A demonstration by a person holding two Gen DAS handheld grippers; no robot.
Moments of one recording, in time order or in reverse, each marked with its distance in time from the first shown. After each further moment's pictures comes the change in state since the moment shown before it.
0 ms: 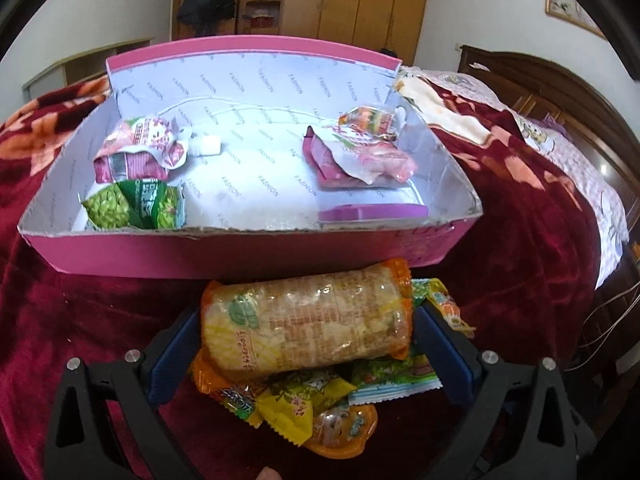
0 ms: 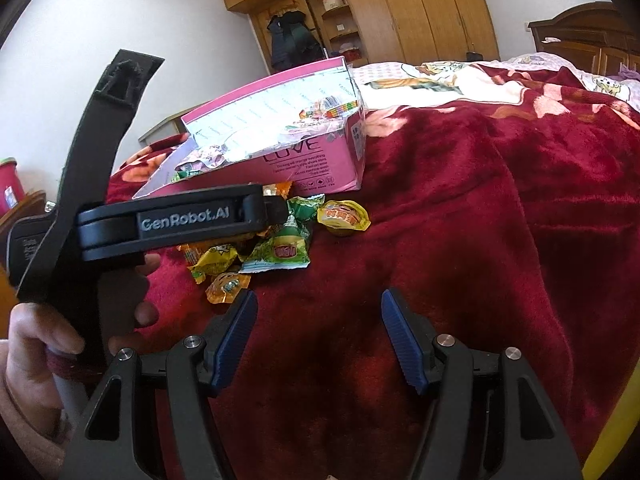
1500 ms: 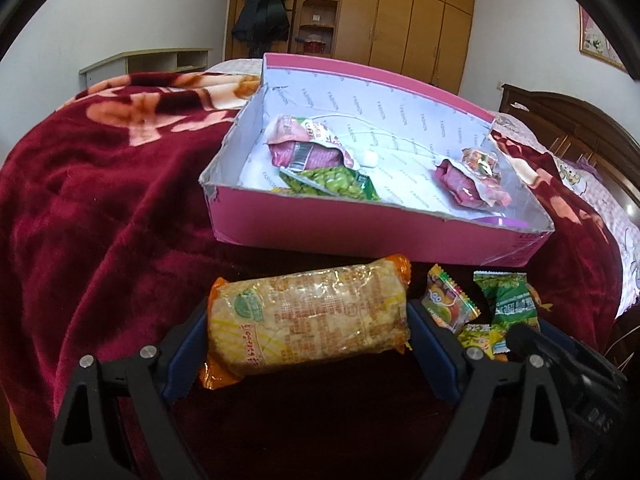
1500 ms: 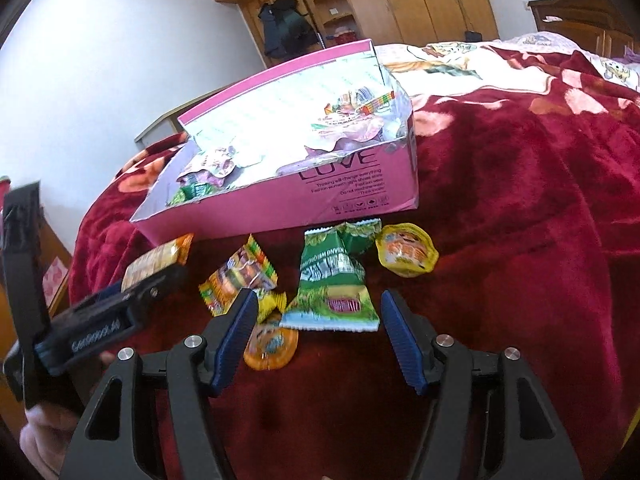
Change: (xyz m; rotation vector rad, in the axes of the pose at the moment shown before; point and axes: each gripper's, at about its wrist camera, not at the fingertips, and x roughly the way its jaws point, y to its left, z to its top) left arm -0.047 0.102 -0.032 -0.105 -0.112 0.119; right arm 0.044 0.030 0.031 0.070 0.067 0.010
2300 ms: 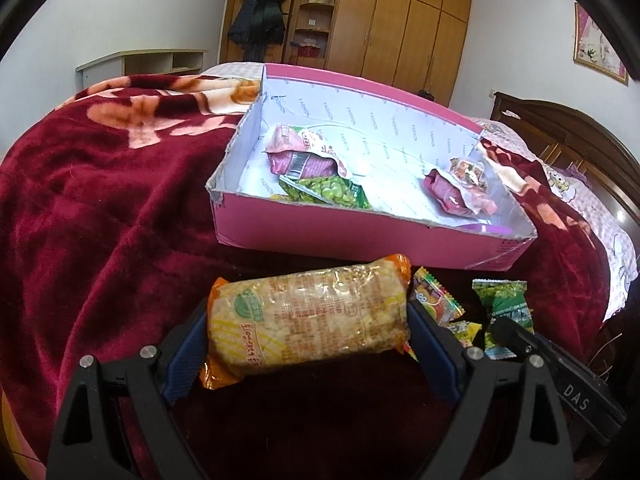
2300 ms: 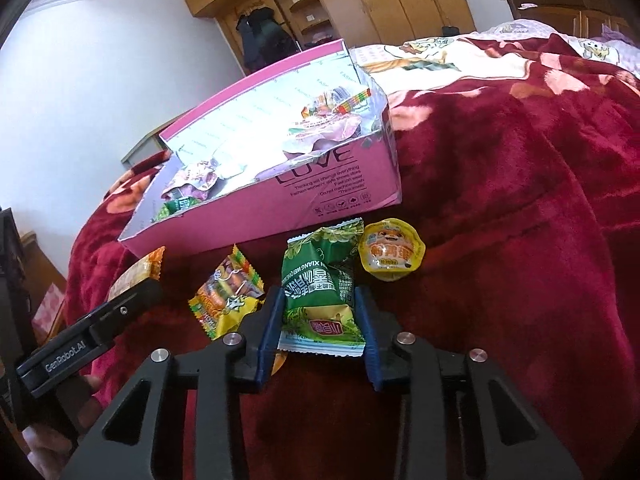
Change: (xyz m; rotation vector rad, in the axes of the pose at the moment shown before) left arm -0.013 0.005 0.001 -0.012 -0.018 -0.044; right arm -0.009 -0.008 -0.006 0.072 -0.041 -0.020
